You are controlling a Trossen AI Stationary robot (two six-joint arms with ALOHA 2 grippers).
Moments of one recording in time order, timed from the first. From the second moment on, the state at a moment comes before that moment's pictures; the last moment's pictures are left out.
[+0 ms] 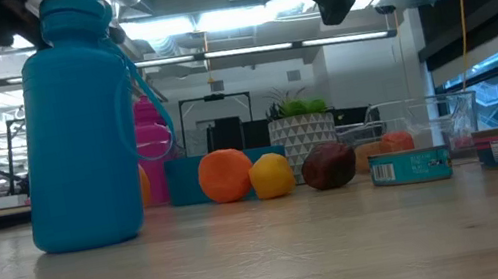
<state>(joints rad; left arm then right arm) -0.49 0.98 0.40 0.44 -0.45 -0.23 0.27 1.41 0.54 0.89 0.04 0.20</state>
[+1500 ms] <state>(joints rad) -0.49 0.98 0.40 0.44 -0.45 -0.19 0.27 1.41 0.54 0.89 0.04 0.20</state>
